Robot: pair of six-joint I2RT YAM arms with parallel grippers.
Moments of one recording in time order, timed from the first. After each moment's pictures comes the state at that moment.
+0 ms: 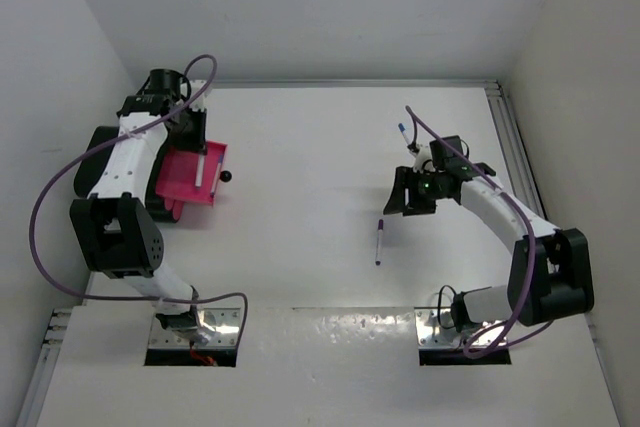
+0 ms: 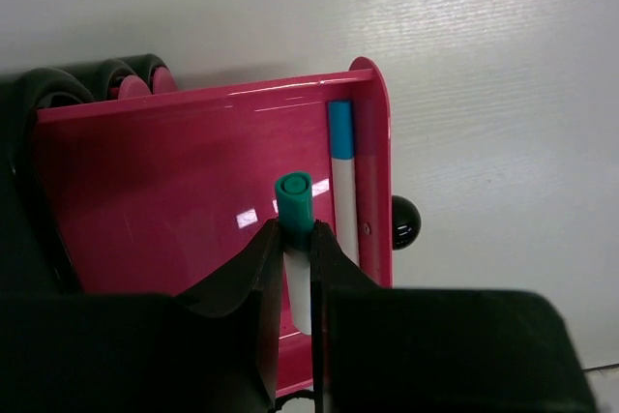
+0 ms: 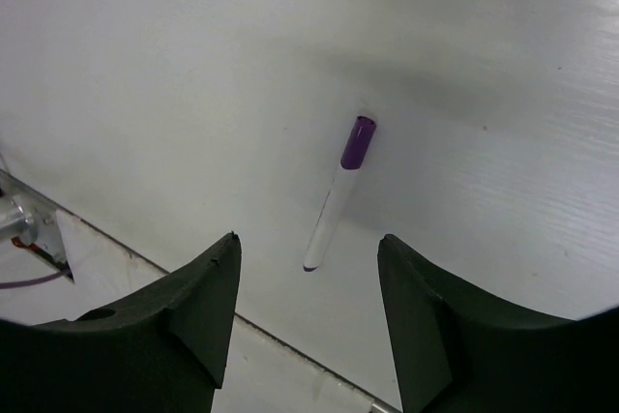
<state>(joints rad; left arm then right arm) 0.06 1.61 1.53 -0.92 0.15 0.14 0.18 1.38 0.83 -0.55 -0.46 0.22</state>
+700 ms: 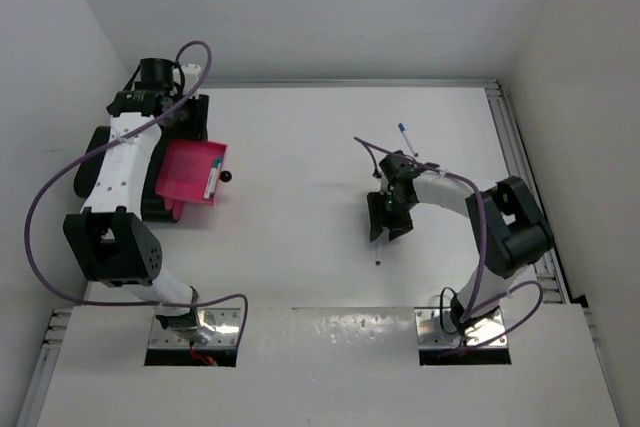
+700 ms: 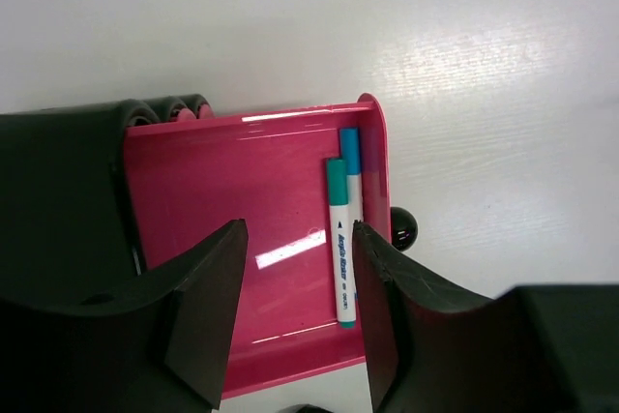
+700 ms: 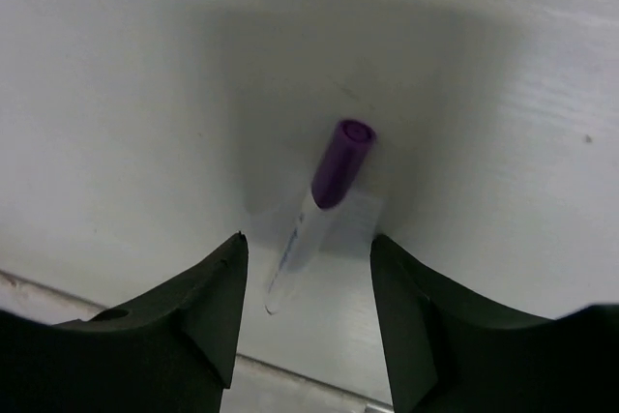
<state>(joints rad) 0.05 1.58 1.59 -0.91 0.12 0.15 0.40 1.68 0.85 -0.55 -0.24 0.30</state>
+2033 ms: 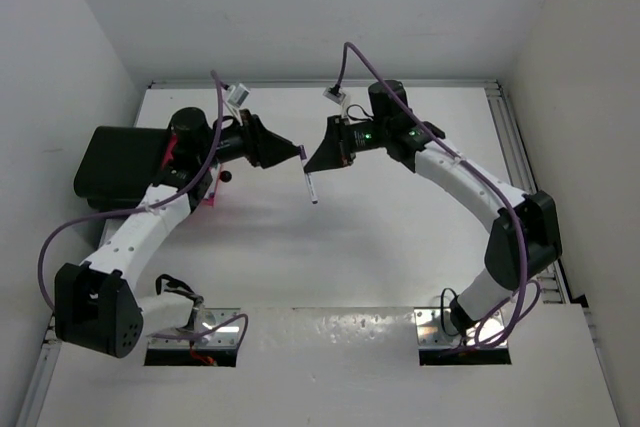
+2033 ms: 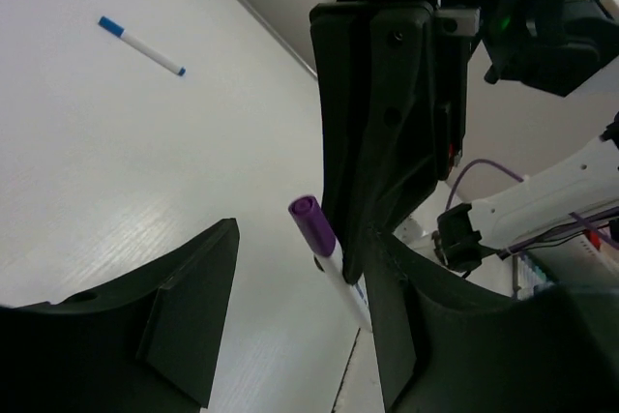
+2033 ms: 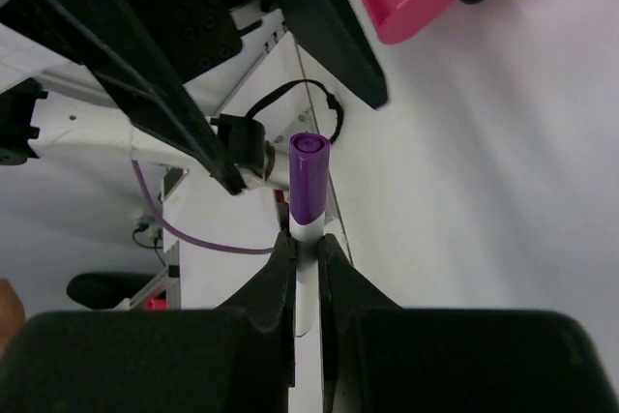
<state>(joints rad) -0.24 1.19 0.92 0.23 0.88 -0.56 0.51 1.63 1.32 -0.19 -0.98 0.43</state>
